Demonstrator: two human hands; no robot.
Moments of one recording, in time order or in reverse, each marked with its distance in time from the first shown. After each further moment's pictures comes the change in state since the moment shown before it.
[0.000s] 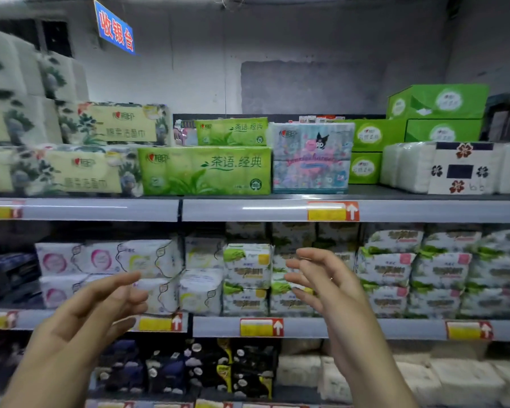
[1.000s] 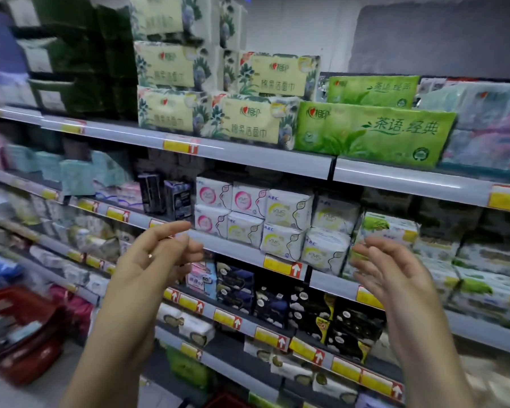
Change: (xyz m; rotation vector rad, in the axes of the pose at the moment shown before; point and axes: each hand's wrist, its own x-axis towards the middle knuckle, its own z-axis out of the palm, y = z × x) left_hand -0.034 0.016 -0.137 0.049 0.317 -0.058; right_hand -0.026 0.049 0.123 -0.009 -0.049 0.043
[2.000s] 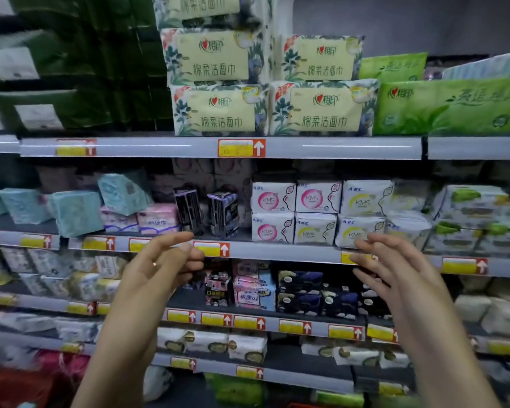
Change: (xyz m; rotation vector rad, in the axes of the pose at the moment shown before) left_hand 0.174 -0.026 -0.213 0.035 -0.274 -0.047; right_hand -0.054 0.052 0.242 0.099 0.210 0.012
